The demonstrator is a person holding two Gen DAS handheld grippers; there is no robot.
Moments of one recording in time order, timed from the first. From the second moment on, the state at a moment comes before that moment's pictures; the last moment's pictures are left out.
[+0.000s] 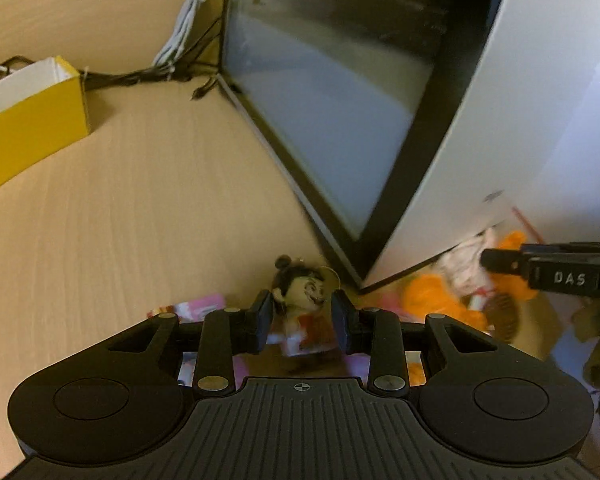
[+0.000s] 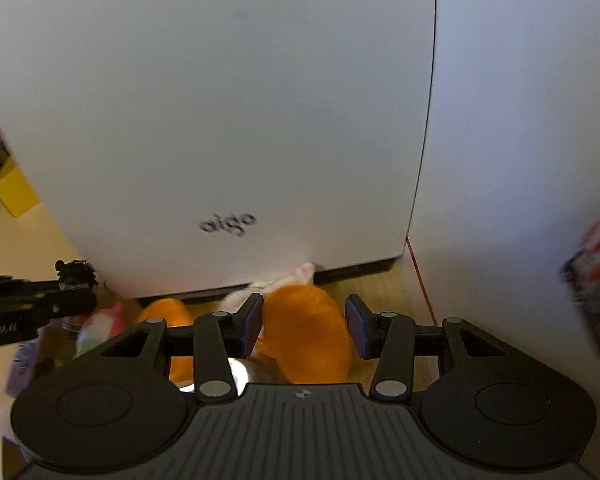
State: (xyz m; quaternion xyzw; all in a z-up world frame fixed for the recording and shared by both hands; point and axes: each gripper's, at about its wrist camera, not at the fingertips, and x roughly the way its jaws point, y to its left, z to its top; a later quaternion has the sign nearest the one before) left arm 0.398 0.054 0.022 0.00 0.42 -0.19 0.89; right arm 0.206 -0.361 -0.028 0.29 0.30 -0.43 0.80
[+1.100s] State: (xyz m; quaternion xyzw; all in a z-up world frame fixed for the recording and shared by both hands) left arm 0.162 0.148 0.022 -0.07 0.43 -0.02 0.90; right arm 0.292 -0.158 -0.106 0.13 0.48 -0.14 0.86
